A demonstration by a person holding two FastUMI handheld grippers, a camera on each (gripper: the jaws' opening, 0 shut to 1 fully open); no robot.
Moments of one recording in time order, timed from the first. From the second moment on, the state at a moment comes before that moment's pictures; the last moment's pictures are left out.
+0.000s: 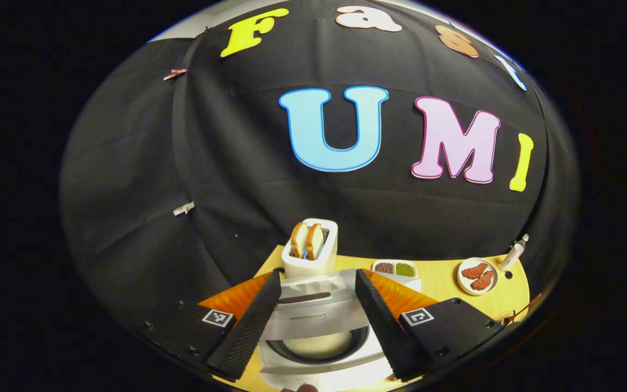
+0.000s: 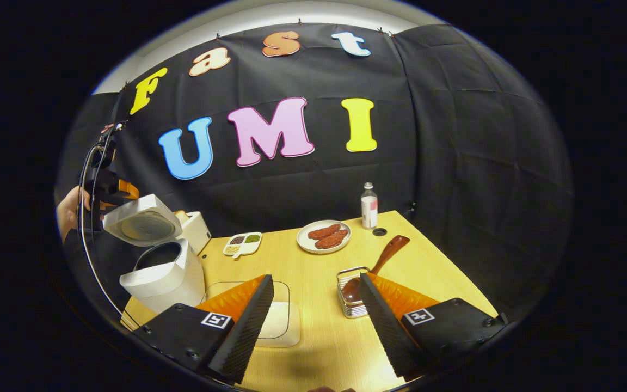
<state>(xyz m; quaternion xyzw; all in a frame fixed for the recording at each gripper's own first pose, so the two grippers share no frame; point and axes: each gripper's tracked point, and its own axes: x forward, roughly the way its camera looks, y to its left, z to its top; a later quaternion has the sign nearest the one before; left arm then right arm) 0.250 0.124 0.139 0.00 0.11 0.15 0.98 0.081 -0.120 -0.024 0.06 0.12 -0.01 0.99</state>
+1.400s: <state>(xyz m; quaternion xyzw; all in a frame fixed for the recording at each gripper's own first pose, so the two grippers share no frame) 0.240 0.099 -0.026 -0.02 0.15 0.18 0.97 0.088 -0.133 -0.050 0.04 0.15 0.02 0.99</state>
